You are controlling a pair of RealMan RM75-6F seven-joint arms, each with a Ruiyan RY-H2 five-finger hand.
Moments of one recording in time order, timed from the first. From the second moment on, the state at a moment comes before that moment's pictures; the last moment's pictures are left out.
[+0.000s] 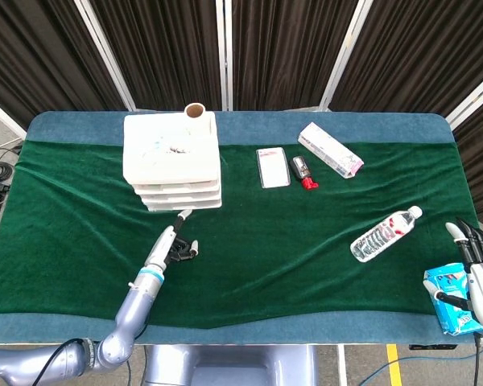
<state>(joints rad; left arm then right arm) -0.59 -1.78 -0.37 -1.62 0.69 0.97 0.03 0.06 -1.07 0.08 -1.58 -1.56 1.57 0.27</state>
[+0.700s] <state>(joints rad) -0.67 -1.81 -0.41 -1.52 0.52 0.93 0.05 0.06 -1.07 0.08 -1.57 -1.56 1.58 0.28</state>
